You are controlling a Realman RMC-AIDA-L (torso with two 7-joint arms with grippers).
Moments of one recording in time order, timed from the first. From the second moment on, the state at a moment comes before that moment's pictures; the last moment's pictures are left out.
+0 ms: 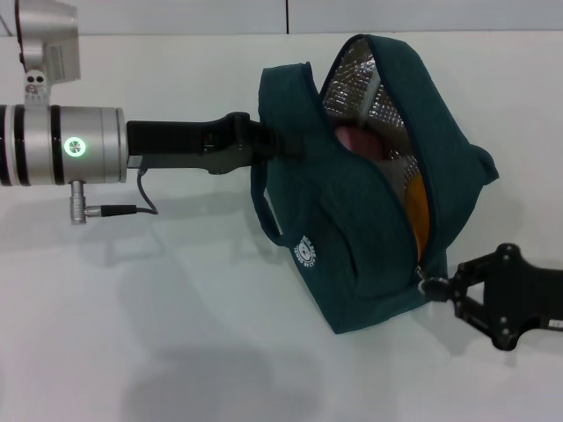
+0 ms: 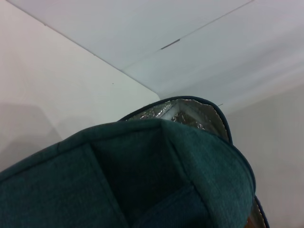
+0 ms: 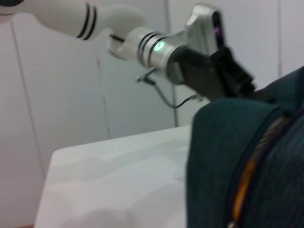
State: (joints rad) left arm -0.68 -2.07 0.76 0.60 1.94 1.57 -2.34; right arm 0.34 2.01 -1.14 -0.58 -1.61 -1.57 1.00
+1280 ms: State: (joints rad) left arm -0.67 -2.07 0.77 0.60 1.94 1.58 -2.34; right arm 0.28 2.00 -1.02 -0.60 -1.61 -1.70 0.96
